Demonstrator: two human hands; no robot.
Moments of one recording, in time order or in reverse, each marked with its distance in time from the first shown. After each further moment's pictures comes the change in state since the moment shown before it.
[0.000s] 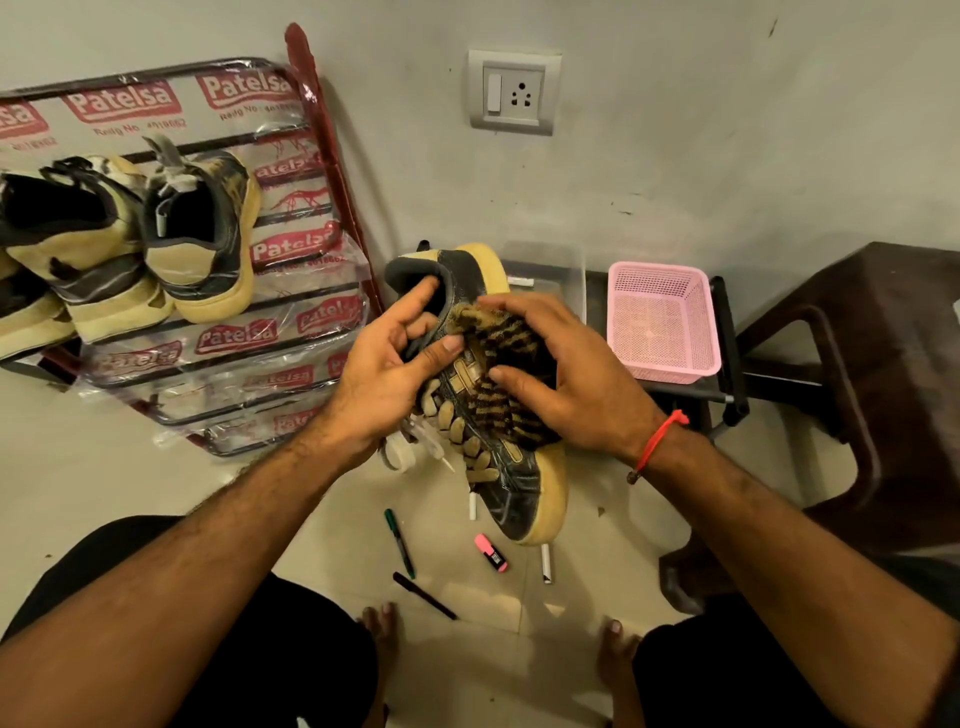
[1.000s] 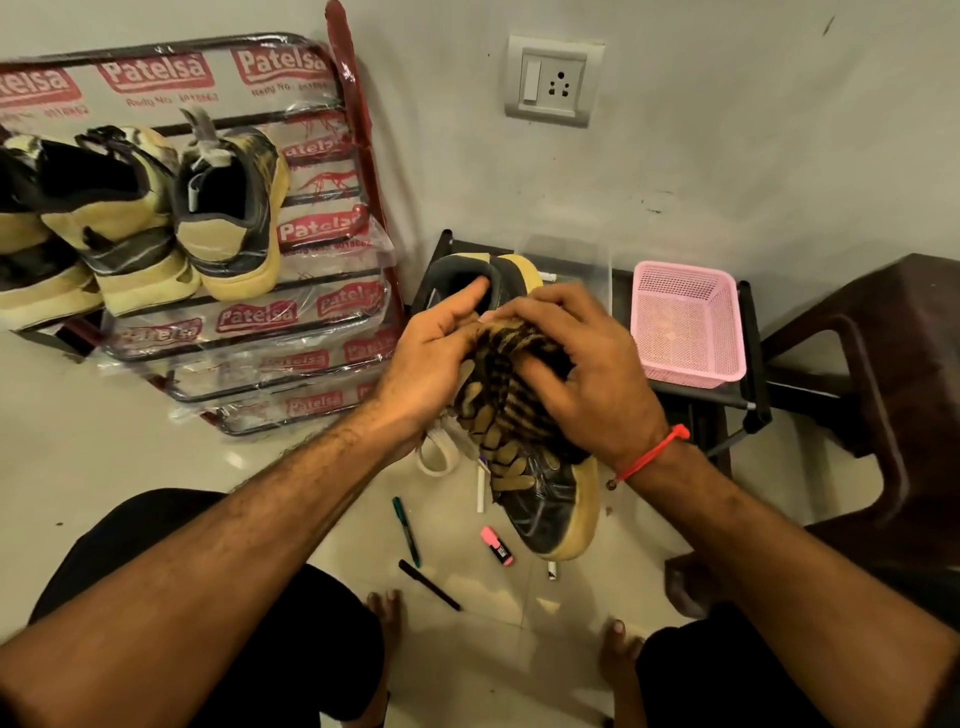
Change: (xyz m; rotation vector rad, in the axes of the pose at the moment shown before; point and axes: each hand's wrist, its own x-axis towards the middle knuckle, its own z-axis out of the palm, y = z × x) left_hand -0.003 0.011 0.013 0.058 0.074 -0.130; right_hand 0.007 -0.009 0.022 -0.176 0.250 -0.111
